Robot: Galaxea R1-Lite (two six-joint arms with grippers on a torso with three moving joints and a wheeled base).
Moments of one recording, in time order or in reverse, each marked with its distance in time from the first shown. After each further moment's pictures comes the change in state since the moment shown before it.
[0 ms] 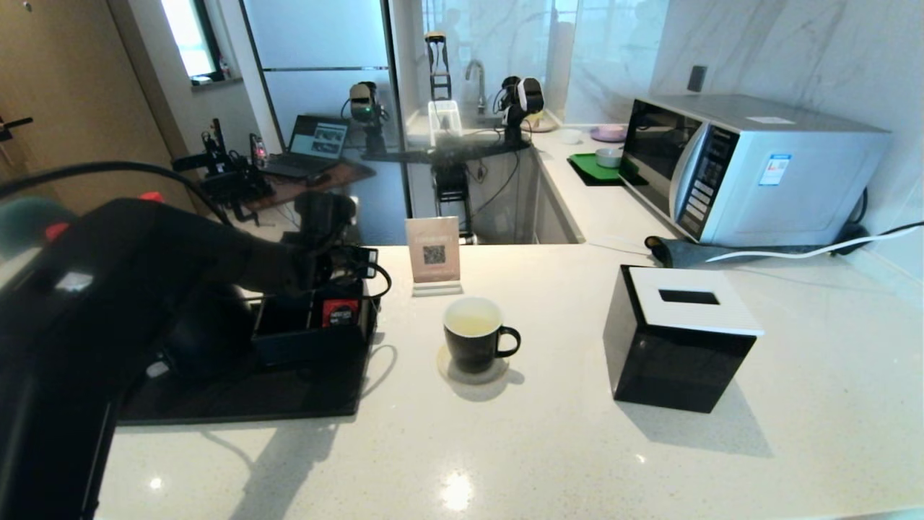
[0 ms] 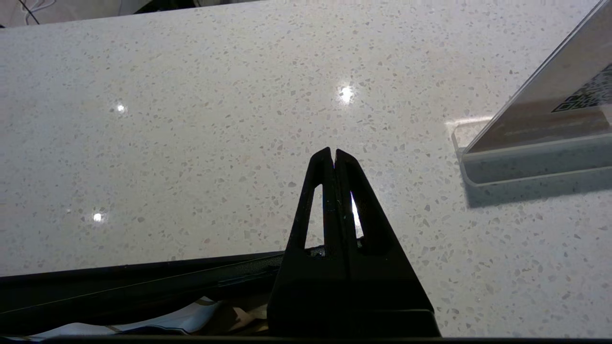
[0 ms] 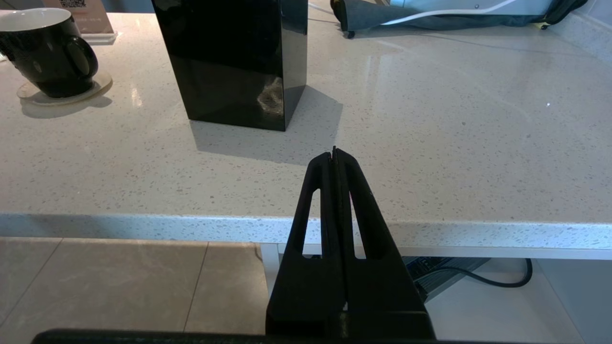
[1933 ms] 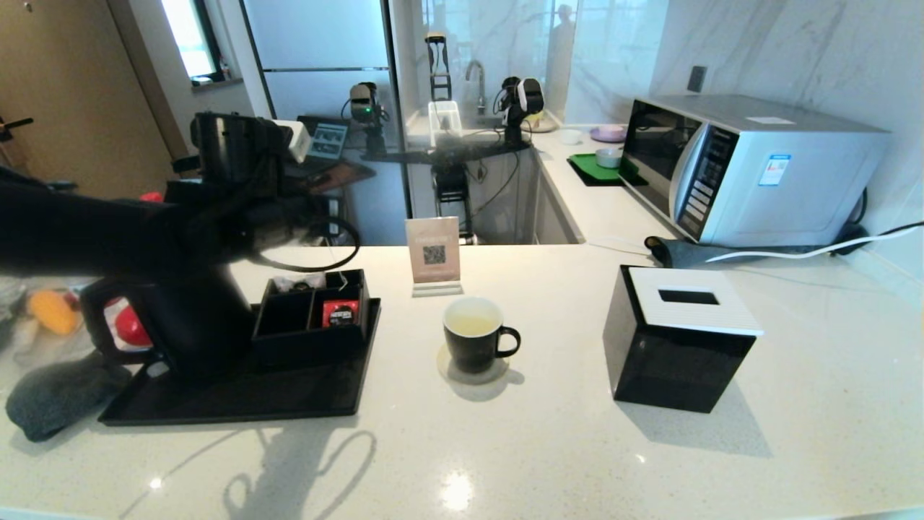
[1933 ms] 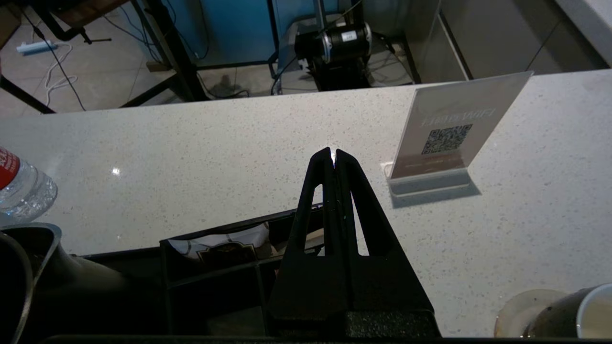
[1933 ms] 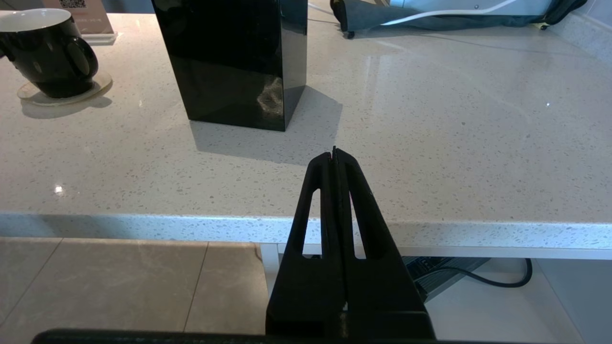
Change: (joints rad) left arm -0.042 -0.455 0.312 -0.067 -0.002 0.001; right arm 0.000 0.000 0.000 0.000 0.000 0.000
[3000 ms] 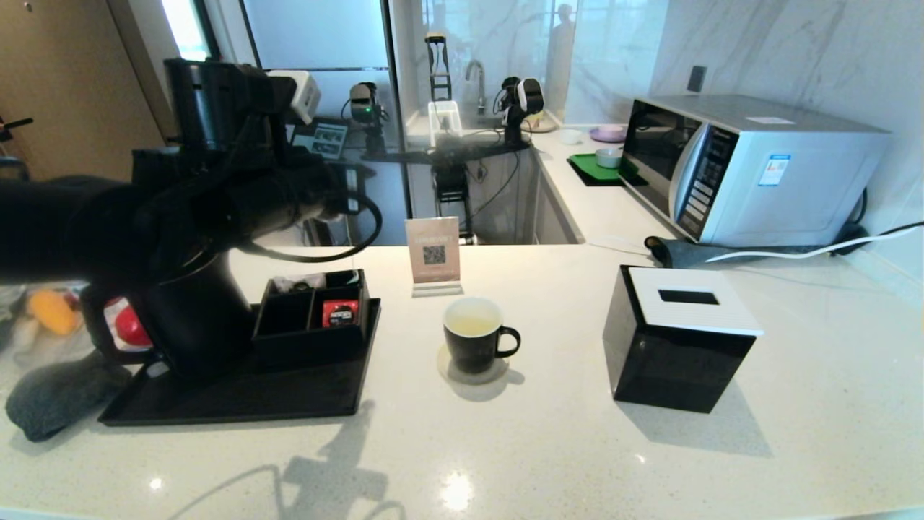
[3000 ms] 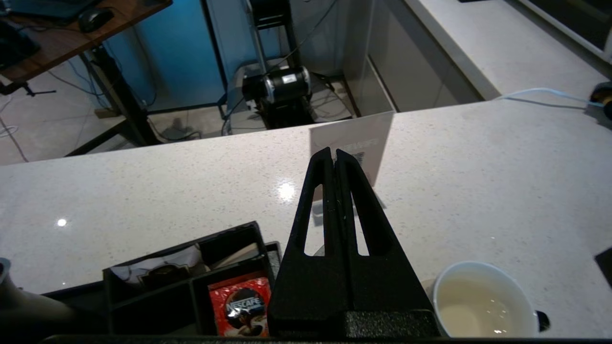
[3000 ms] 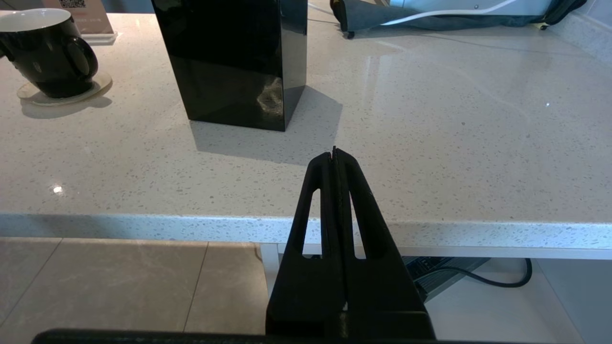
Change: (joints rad) left arm -0.150 -0.123 0.011 0.008 -0.002 -0.026; right arm 0.000 0.000 0.000 0.000 0.000 0.000
